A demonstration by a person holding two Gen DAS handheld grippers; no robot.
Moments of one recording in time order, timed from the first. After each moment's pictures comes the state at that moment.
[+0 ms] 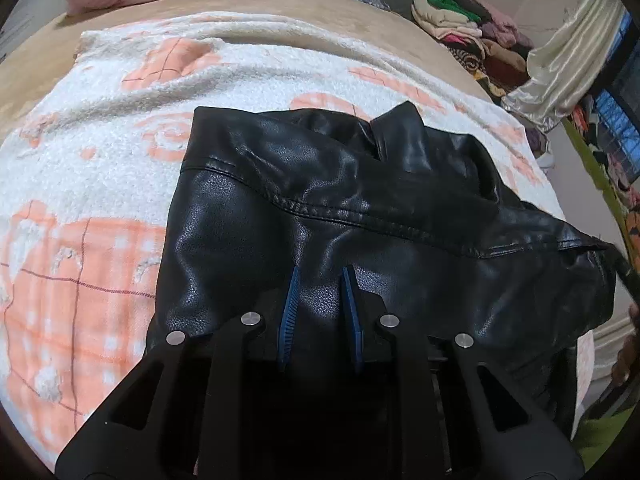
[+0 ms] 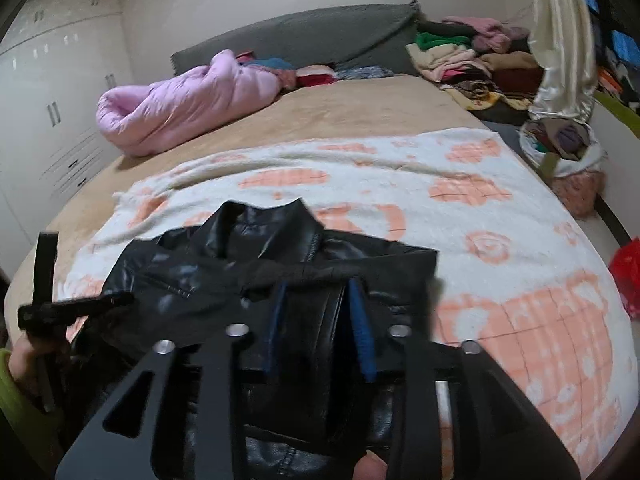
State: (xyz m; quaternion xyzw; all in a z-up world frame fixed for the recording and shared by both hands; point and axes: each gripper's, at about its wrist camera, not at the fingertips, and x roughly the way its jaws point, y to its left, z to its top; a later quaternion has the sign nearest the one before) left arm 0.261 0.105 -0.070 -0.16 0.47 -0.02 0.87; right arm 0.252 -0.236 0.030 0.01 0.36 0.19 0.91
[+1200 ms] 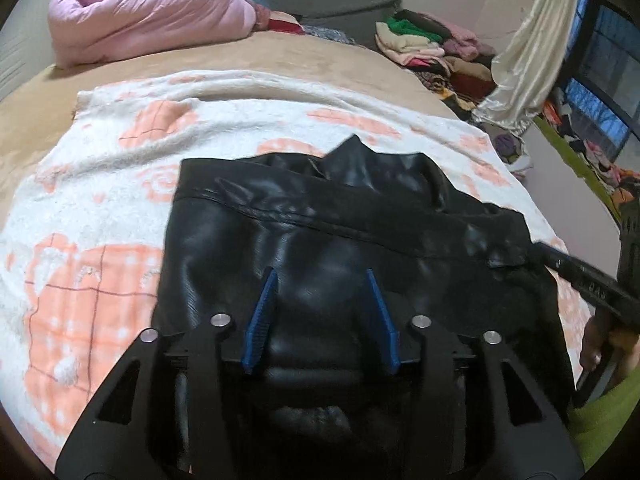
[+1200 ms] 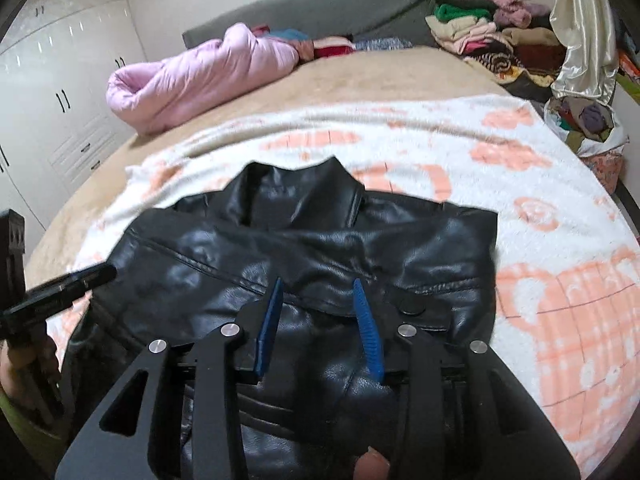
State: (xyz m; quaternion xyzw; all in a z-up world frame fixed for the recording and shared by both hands) left arm 0.221 0.079 -0.030 -0.12 0.40 -0.05 0.91; right arm 0.262 -0.198 -0.006 0.01 0.40 0.23 0.89
